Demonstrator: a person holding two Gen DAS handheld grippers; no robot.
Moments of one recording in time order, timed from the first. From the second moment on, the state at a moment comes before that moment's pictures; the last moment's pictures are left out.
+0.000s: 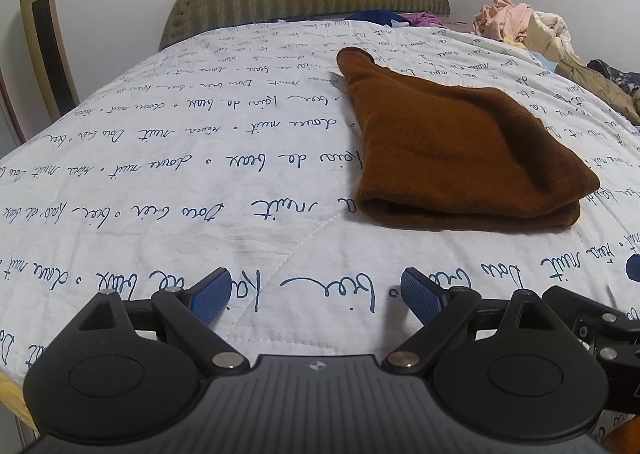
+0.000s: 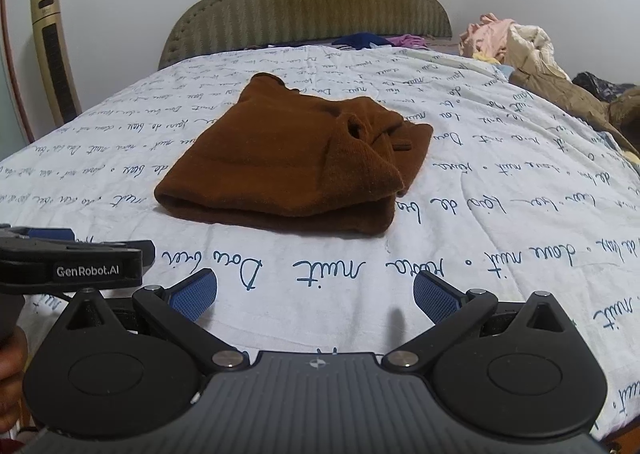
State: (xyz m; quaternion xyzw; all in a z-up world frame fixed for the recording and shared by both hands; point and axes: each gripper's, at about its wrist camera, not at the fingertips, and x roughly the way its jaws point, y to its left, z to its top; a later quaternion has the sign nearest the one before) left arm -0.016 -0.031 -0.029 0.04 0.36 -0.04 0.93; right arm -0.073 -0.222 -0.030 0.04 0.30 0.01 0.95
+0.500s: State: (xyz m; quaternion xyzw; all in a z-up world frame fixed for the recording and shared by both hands) left arm -0.016 -0.028 -0.026 0.05 0.35 -0.03 0.93; right arm -0.067 -0.224 -0.019 0.05 0.31 0.00 0.95
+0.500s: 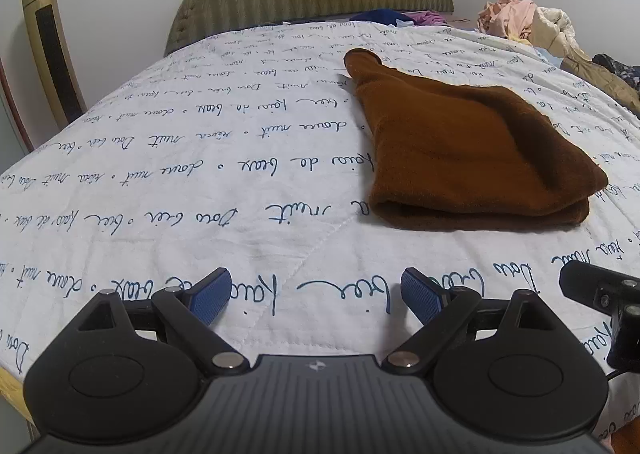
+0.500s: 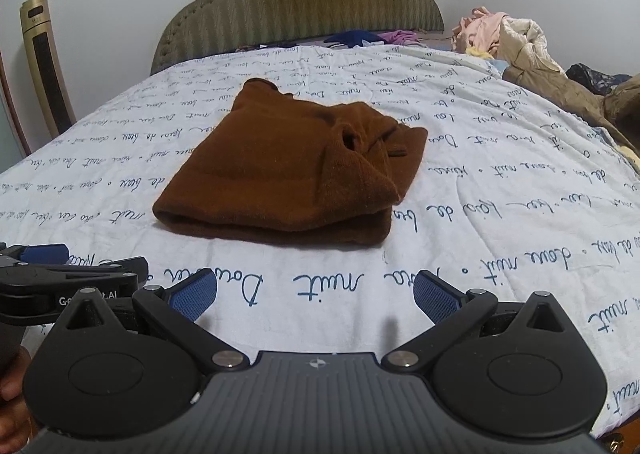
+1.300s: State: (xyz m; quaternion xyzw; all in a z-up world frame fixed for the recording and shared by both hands) left arm -0.015 -0.028 -0.024 0.06 0.35 -0.02 0.93; right arm -0.064 -0.223 -0.024 0.03 0.31 0.00 0.95
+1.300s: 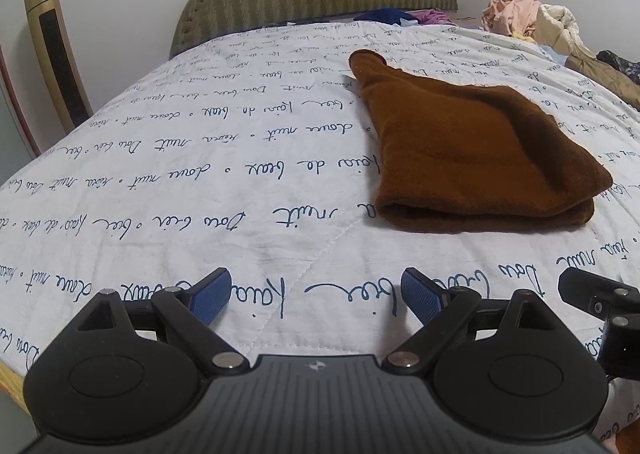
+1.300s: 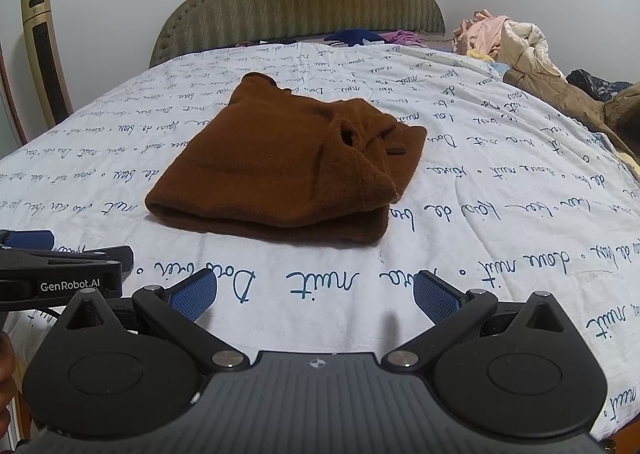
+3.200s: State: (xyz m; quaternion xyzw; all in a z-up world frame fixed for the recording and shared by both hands) left arm -0.011 -0.026 -0.027 0.06 0.36 -0.01 0.93; right arm -0.061 -0.223 -0.023 0.03 0.31 0.01 0.95
